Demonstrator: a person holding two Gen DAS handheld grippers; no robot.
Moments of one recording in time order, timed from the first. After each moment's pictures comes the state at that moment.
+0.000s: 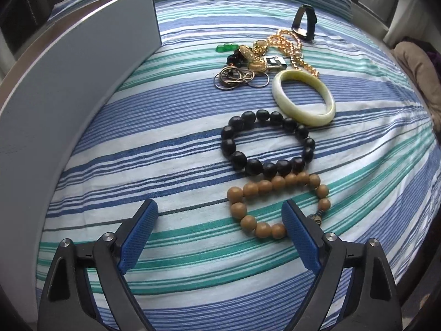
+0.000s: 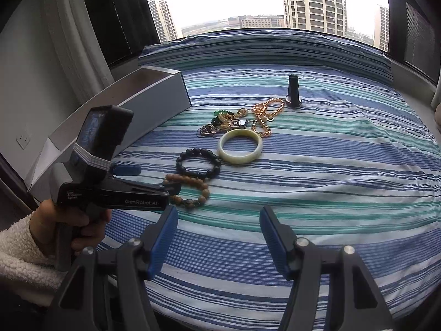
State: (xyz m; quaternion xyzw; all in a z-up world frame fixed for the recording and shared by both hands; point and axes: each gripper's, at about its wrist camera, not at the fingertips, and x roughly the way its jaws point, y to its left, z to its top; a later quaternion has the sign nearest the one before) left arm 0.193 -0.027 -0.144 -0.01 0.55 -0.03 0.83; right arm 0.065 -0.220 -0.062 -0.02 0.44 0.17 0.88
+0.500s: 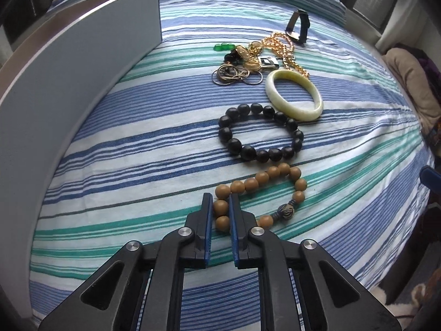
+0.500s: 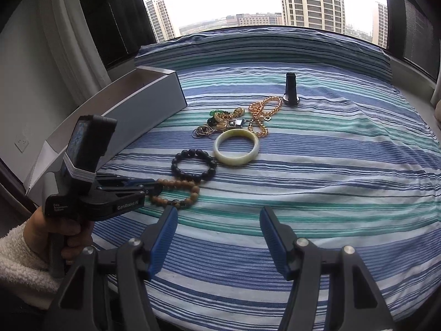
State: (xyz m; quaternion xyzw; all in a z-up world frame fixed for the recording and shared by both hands) left arm 0.176 -0.012 -0.132 -0.05 0.55 -0.06 0.83; right arm 0.075 -0.224 -0.067 -0.02 0.45 0.16 0.88
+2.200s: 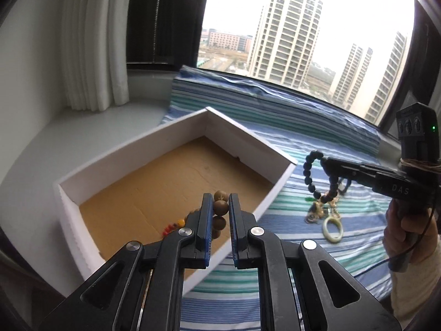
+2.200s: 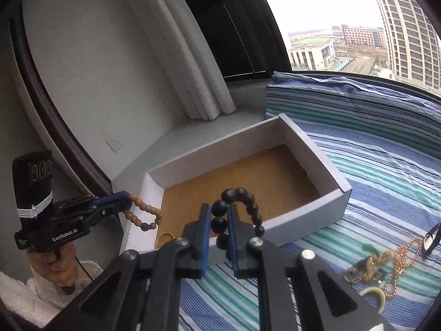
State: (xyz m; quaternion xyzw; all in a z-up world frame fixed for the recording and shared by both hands) left arm 0.084 0.215 0.071 -0.14 0.35 0.11 0.92; right arm 0.201 0.004 0.042 -0.01 0.39 0.46 0.80
